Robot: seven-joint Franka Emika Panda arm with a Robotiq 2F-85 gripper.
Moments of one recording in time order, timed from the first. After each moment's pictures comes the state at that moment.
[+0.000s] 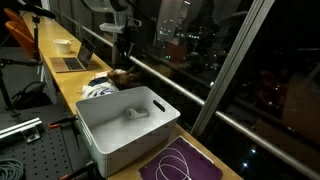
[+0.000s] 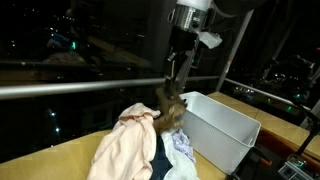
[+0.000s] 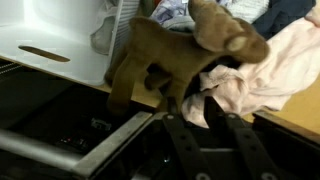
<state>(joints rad) 0.27 0.42 0.18 -1.63 -0.27 2.10 0.18</state>
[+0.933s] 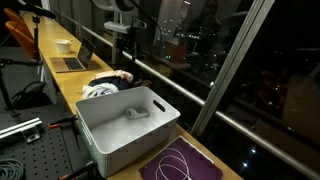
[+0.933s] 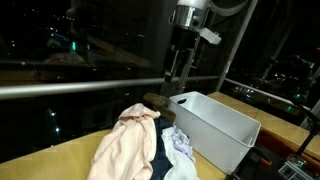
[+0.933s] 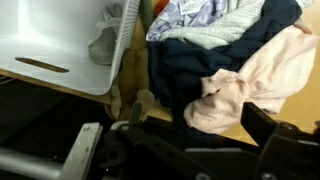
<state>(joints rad) 0.25 0.44 0.17 -1.57 -0.18 2.01 0.09</state>
